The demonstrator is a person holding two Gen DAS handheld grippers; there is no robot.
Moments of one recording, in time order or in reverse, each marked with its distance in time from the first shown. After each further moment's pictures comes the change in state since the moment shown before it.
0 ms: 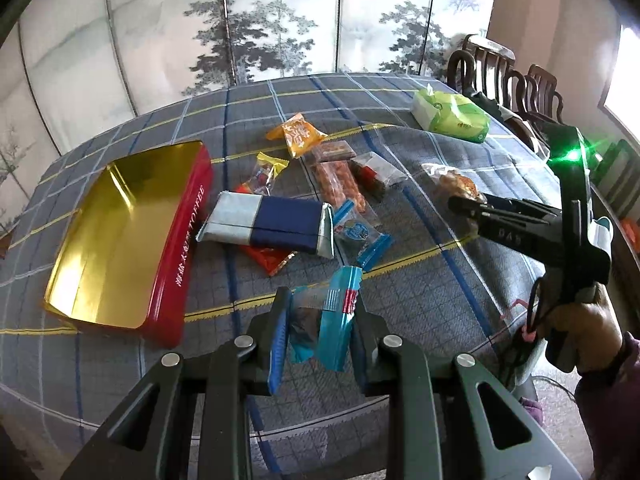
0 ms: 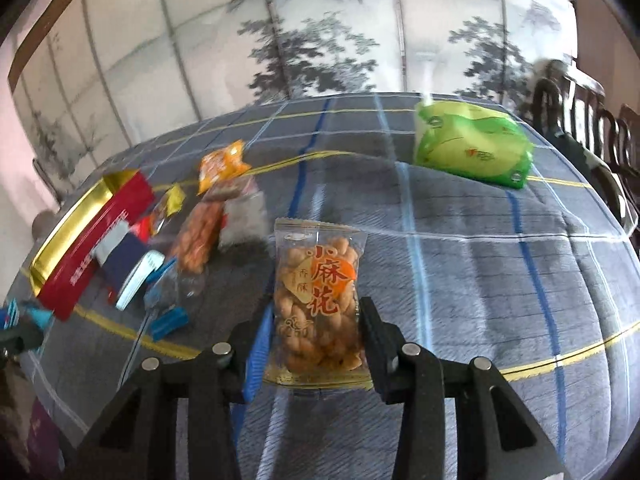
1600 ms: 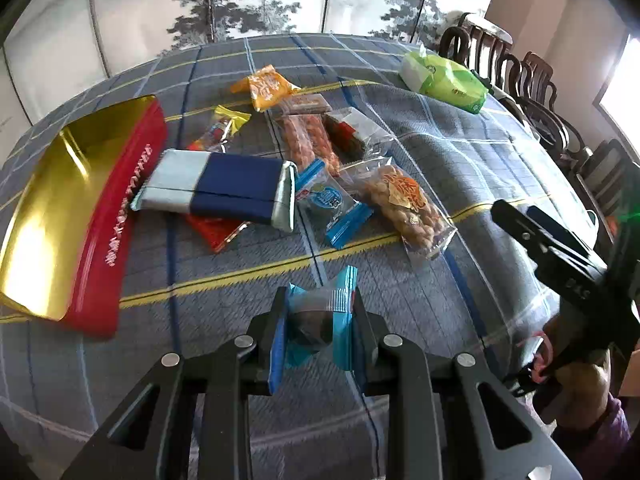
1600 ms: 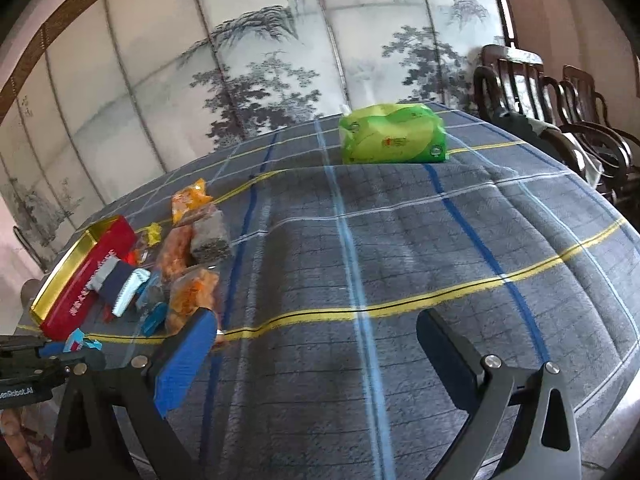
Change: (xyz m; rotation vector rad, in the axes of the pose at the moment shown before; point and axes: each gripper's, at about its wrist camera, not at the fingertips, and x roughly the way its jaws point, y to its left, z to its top) left arm 0.045 -0.011 -0.005 -0.030 0.119 -0.093; right arm -0.044 -0.024 -0.046 0.174 -0.150 -0.054
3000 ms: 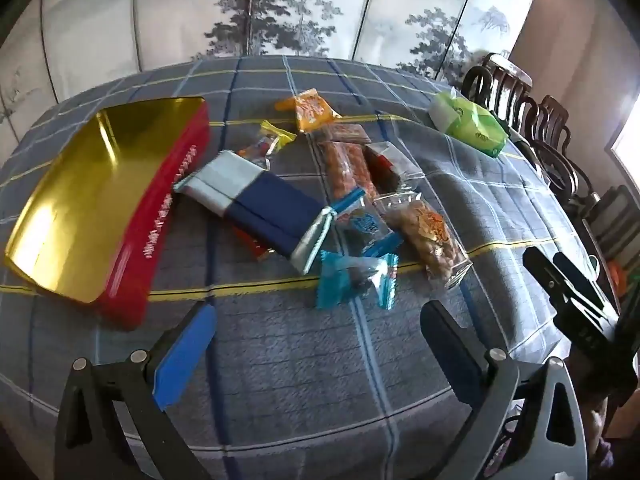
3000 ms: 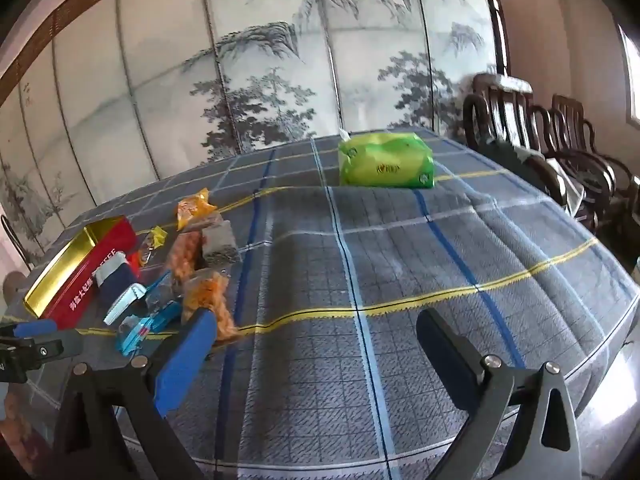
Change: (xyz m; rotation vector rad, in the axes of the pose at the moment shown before) left arm -0.010 0.023 0.002 -0.126 -0.069 0.005; right arm -0.012 -0.003 -0.005 -0.026 -0.050 -0.082
